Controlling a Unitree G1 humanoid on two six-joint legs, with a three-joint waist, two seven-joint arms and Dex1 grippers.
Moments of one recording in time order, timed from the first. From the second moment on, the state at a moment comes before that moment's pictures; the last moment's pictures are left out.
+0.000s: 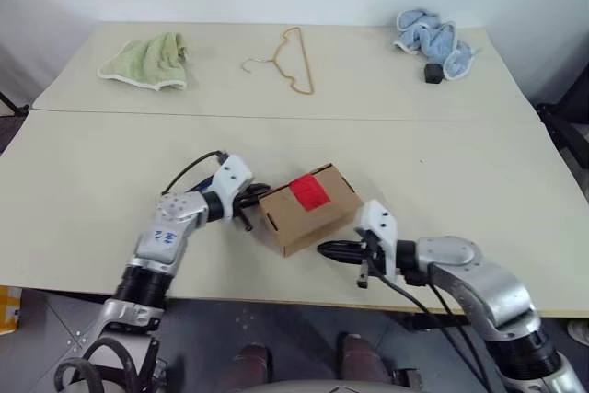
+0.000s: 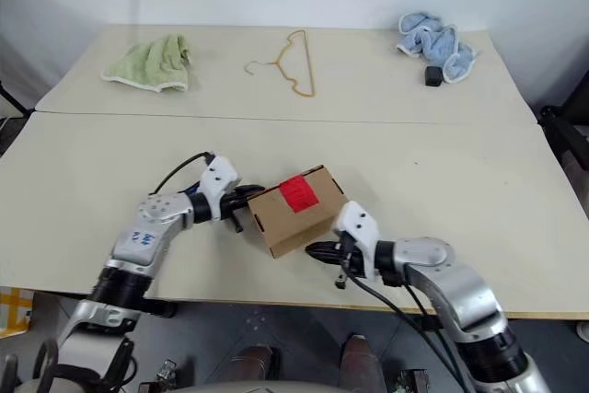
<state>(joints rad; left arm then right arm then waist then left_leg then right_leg) -0.46 0.54 -0.08 0.13 -0.14 0.33 -0.76 -0.18 -0.62 0.10 -0.43 0.45 0.73 0.88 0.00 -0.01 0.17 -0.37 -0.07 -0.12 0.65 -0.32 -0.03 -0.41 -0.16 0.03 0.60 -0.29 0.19</state>
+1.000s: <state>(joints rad) -0.64 0.33 -0.12 0.32 -0.15 0.29 -0.67 -0.08 -0.74 0.02 -0.41 0.55 0.70 1.01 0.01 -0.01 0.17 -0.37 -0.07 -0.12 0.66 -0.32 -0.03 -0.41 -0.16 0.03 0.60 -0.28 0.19</state>
